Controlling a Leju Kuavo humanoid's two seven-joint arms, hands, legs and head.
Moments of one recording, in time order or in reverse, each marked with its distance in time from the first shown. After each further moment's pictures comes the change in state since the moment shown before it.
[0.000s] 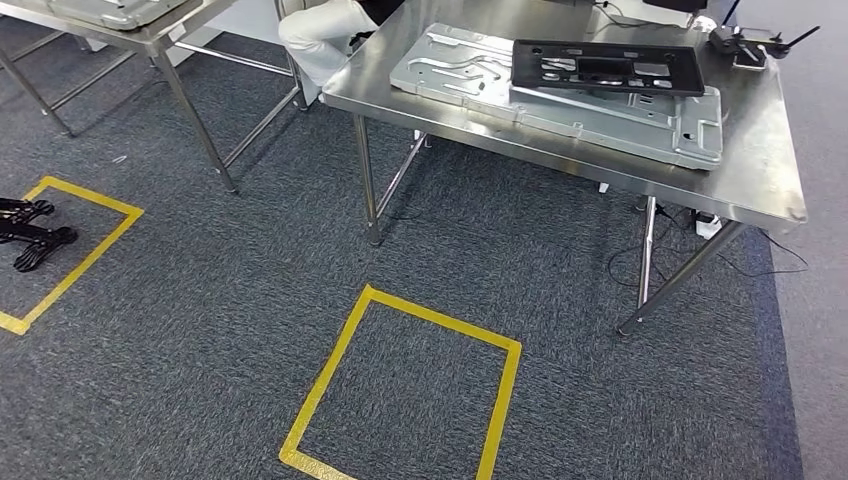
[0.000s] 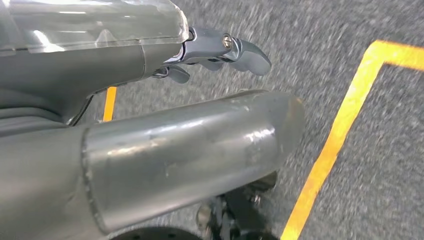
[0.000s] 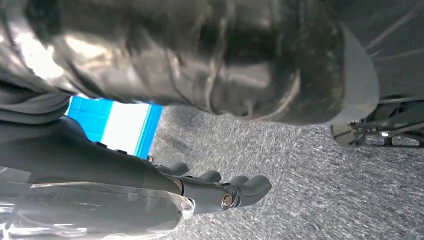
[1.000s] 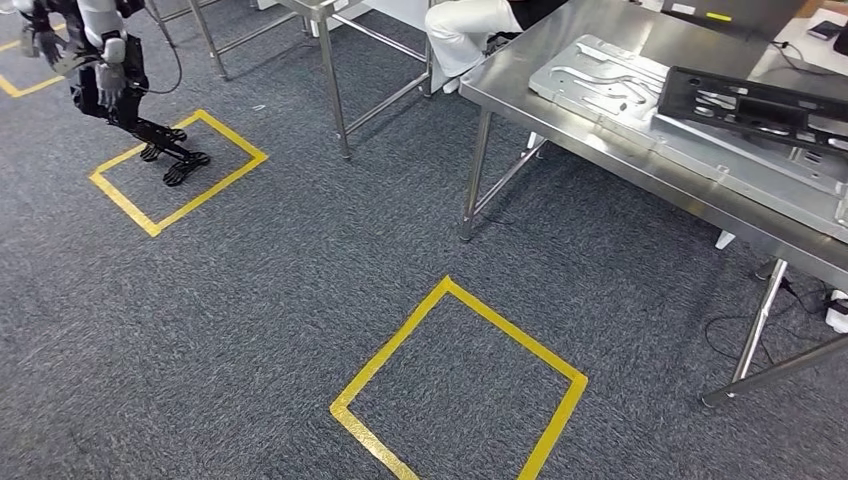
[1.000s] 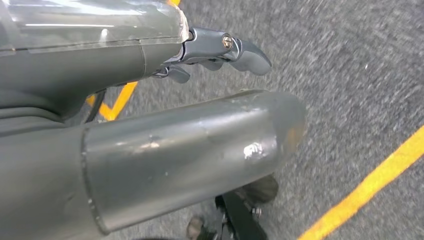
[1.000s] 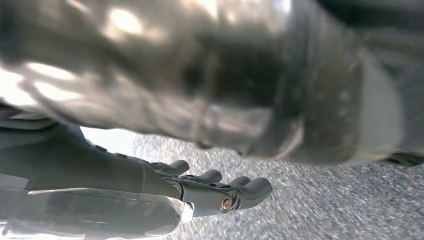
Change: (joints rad) left arm 0.003 -0.008 0.000 0.001 -0.008 0.046 -0.023; right arm -0.021 0.027 -0.007 0.008 0.081 0.053 0.002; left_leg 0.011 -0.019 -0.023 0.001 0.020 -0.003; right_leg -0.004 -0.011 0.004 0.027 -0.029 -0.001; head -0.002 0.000
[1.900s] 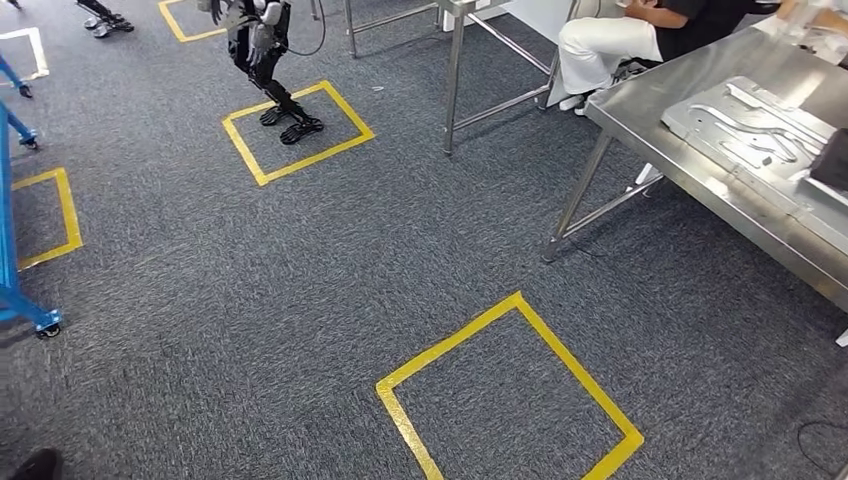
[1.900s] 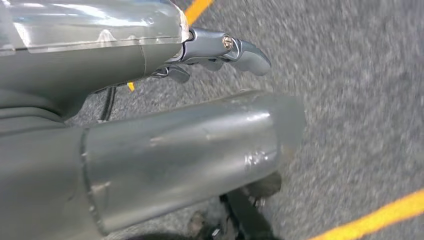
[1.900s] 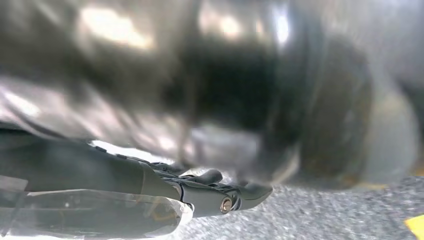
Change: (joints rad) left arm 0.002 0.002 -0.001 0.000 -0.015 -0.003 -0.015; right arm -0.012 0.020 0.008 0.000 0.029 0.019 0.041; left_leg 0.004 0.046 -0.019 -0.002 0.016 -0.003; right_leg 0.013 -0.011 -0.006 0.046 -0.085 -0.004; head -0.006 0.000
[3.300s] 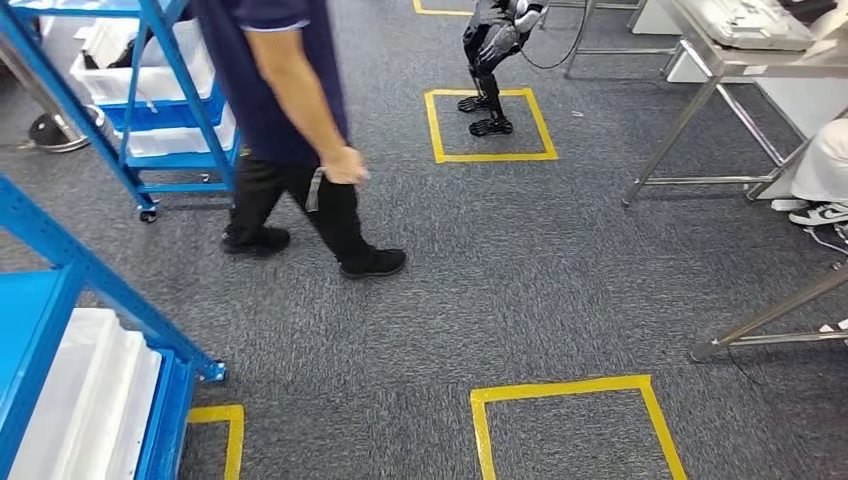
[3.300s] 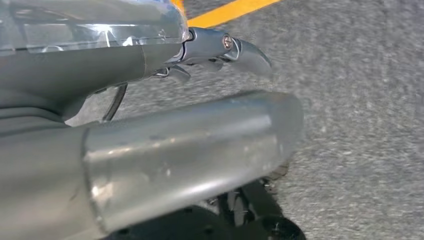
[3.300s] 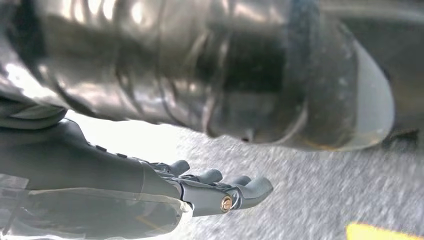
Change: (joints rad) left arm -0.003 -0.038 -0.018 0.004 -0.014 0.023 0.008; right arm -0.008 -0.030 -0.001 0.000 -0.004 0.021 0.013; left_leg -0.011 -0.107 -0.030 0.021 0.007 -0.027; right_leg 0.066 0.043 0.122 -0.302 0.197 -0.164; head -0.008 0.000
